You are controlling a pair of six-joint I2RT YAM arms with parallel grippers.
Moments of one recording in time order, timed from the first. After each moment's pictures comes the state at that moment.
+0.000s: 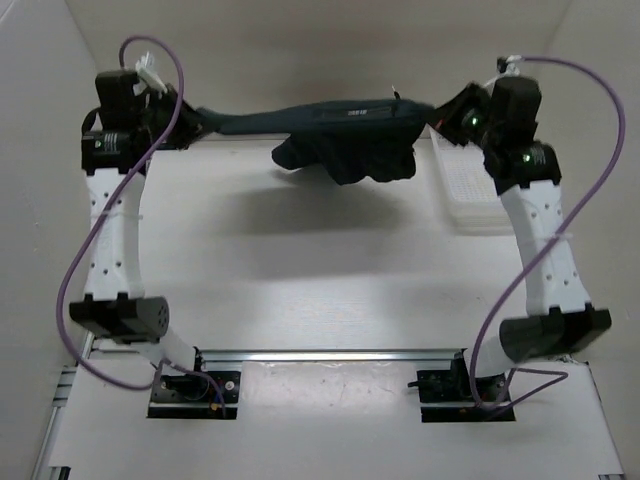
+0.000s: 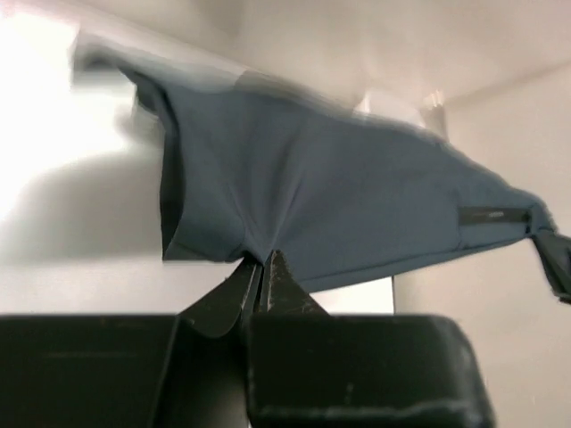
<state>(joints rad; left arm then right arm) 0.04 1.68 2.17 -0.91 0.44 -0.59 0.16 1.56 1.92 -0.62 -0.20 0.70</state>
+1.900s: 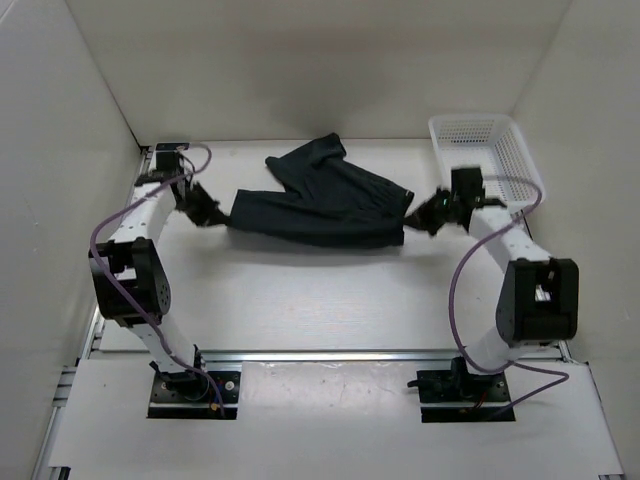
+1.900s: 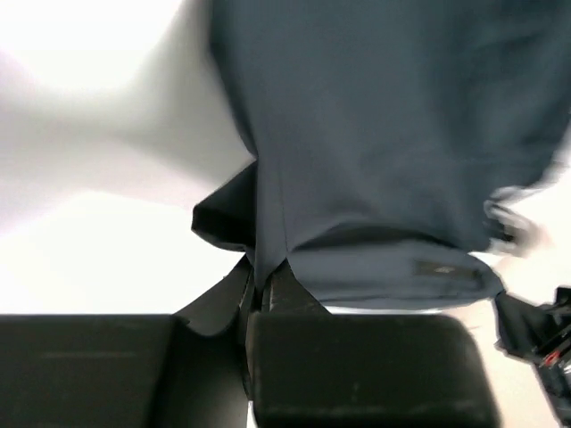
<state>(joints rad) 0.09 1.70 1.24 -0.78 0.35 -0.65 0.10 1.49 0.91 -0.43 -0.45 1.01</state>
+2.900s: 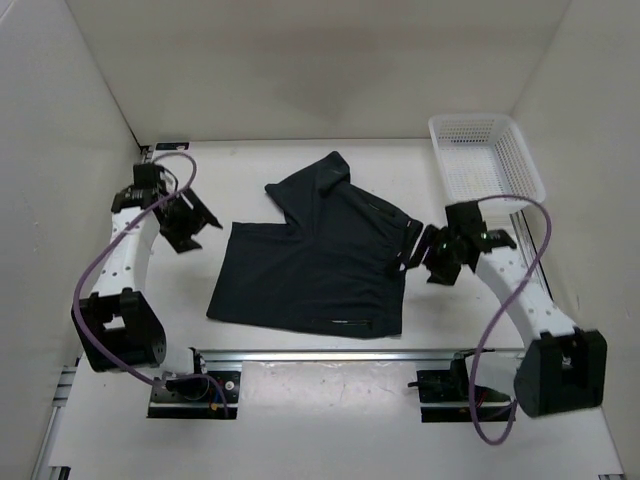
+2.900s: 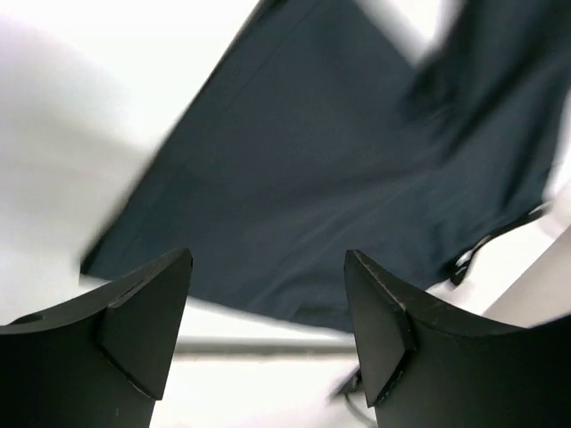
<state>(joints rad) 0.14 1.40 1.17 -0.93 0.28 -0.58 0.23 1.14 0.82 -0.81 -0.19 0.64</state>
